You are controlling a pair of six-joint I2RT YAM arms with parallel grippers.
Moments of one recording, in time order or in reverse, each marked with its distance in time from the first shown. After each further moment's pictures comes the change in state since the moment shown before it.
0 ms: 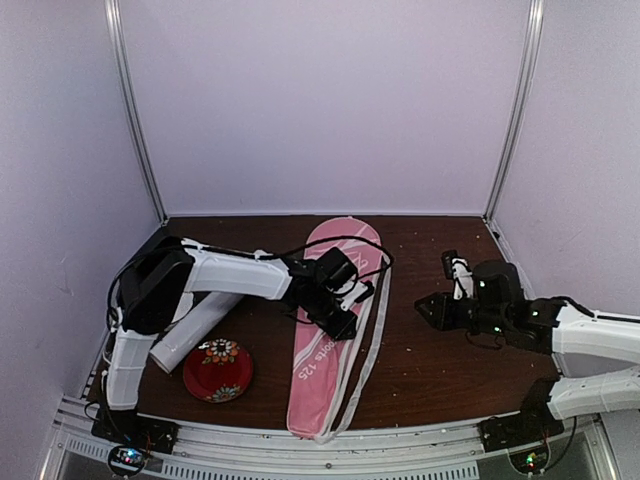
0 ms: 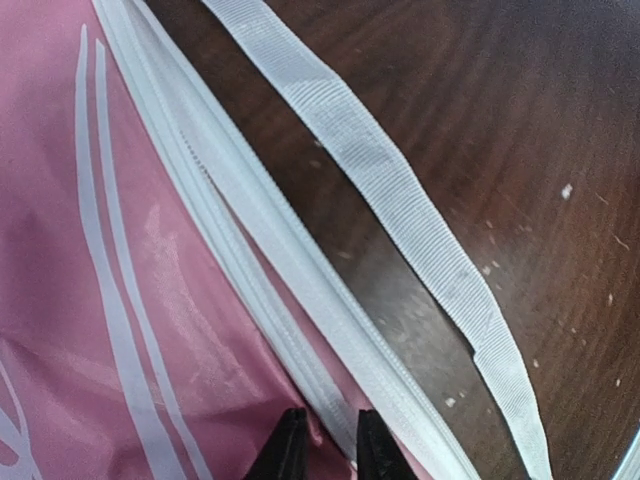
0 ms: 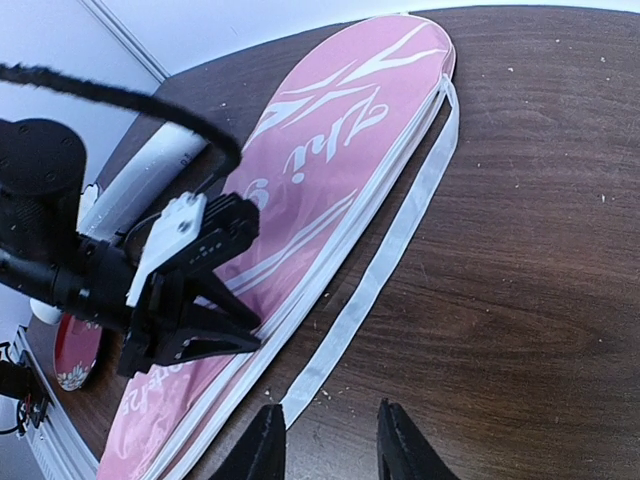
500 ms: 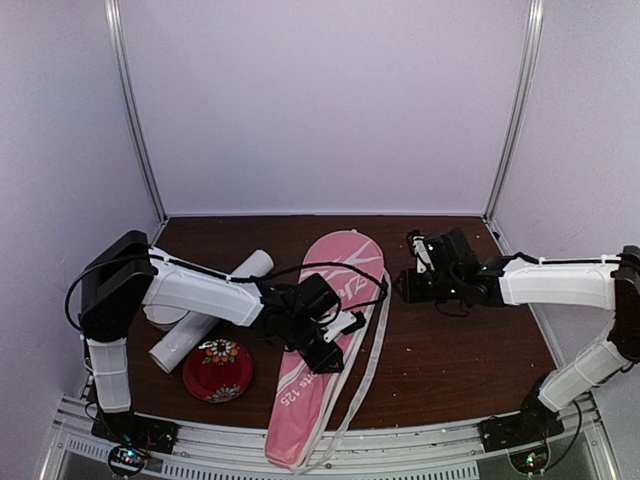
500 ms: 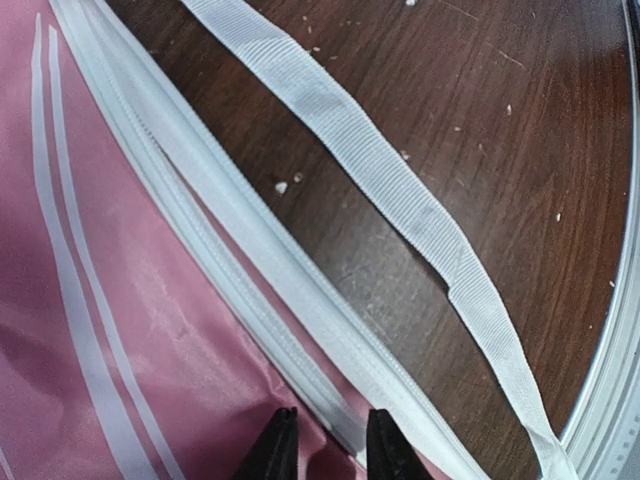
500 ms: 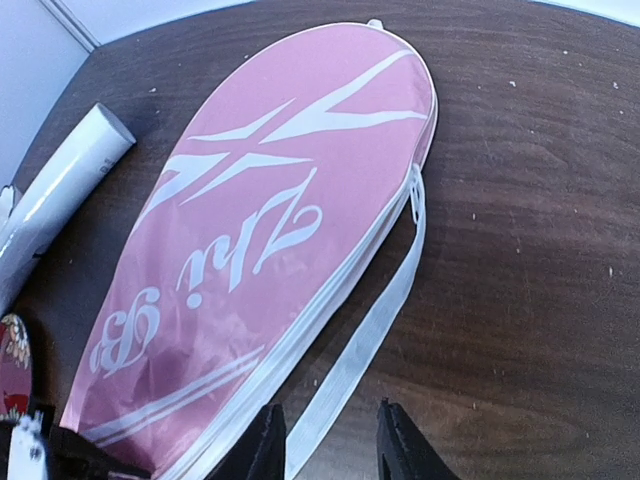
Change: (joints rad) left arm -0.081 -0.236 -0.374 0.148 0.074 0.036; right arm -0.036 0.450 0.347 -0.075 0.053 -0.091
